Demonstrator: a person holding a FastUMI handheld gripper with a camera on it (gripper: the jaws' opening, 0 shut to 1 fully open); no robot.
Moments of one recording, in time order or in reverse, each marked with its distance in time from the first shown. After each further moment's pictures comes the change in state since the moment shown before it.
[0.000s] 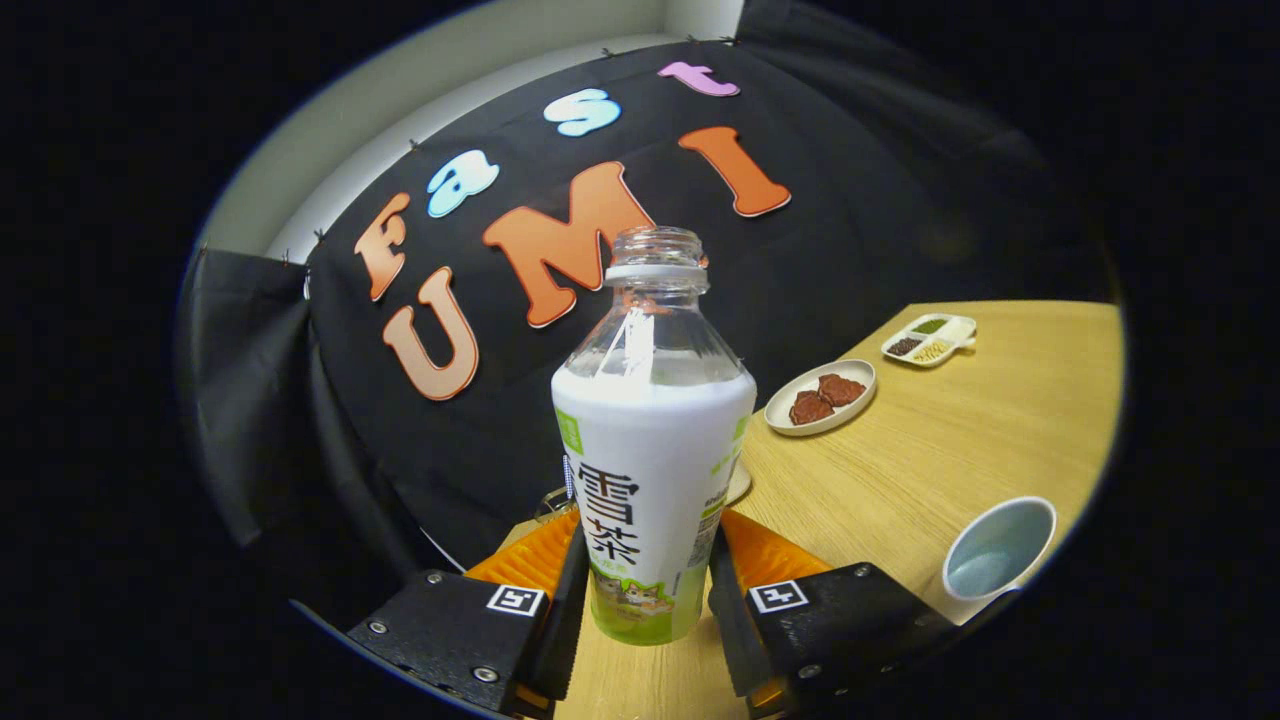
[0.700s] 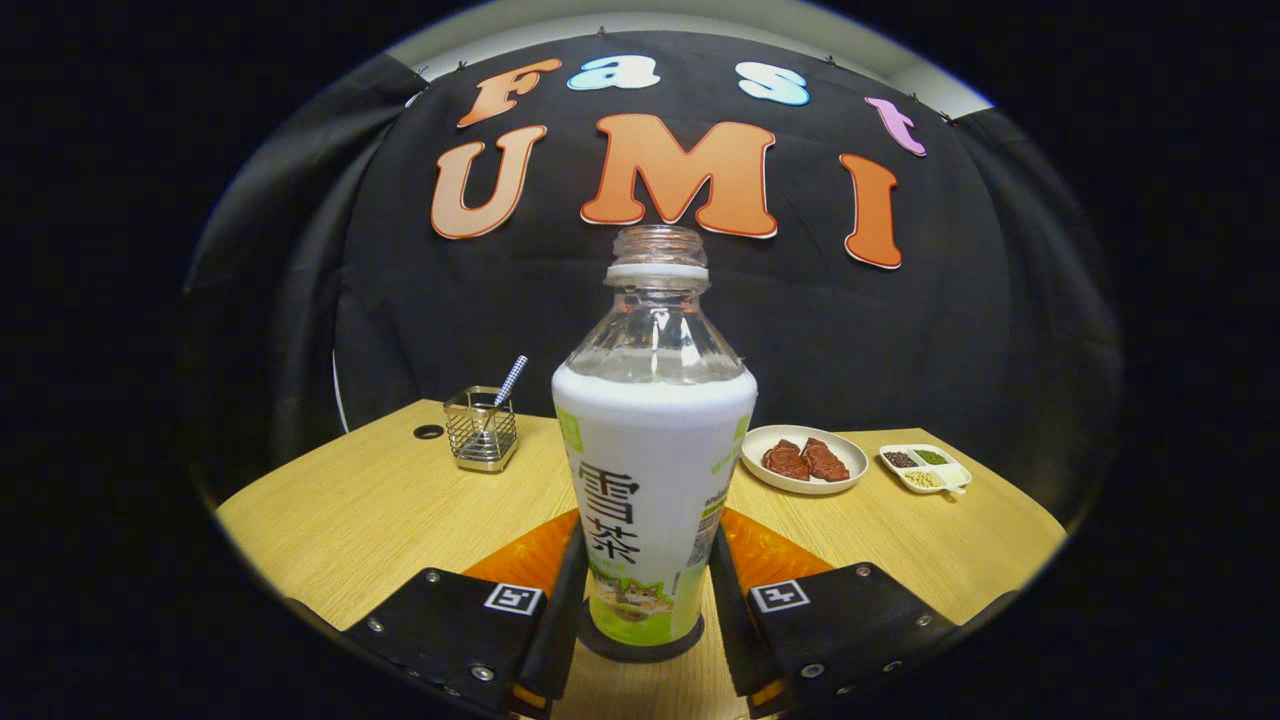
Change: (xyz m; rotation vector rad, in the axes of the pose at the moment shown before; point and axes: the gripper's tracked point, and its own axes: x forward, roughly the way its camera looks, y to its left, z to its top) arm 0.061 -0.032 -0.033 -0.559 0.109 -0.070
